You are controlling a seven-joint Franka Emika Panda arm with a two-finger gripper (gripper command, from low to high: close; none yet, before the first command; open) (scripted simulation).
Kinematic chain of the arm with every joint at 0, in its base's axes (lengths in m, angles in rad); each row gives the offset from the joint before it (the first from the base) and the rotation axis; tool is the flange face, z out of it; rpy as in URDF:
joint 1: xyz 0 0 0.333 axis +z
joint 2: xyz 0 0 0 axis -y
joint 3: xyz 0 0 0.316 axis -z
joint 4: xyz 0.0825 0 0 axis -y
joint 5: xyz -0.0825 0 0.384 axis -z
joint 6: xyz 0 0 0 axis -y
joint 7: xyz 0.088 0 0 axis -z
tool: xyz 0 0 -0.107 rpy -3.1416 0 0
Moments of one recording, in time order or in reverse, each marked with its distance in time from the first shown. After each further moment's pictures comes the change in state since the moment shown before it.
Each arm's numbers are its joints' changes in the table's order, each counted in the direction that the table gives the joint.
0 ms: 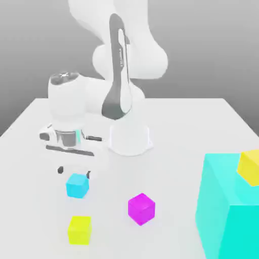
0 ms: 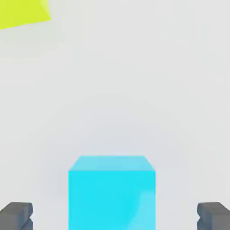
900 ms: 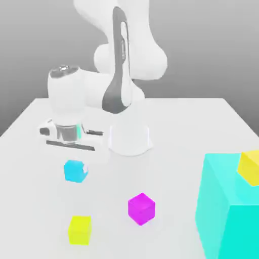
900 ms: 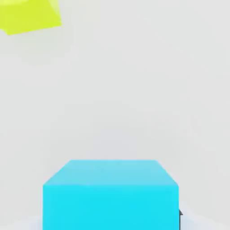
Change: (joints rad) arm -0.016 0.188 -0.101 0.059 0.064 -0.250 0.099
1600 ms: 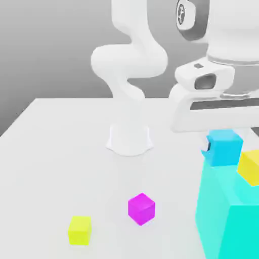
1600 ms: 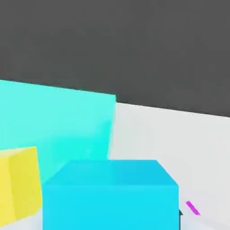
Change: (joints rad) arm 0.492 -0.018 -0.374 0.758 -0.051 -0.737 0.445
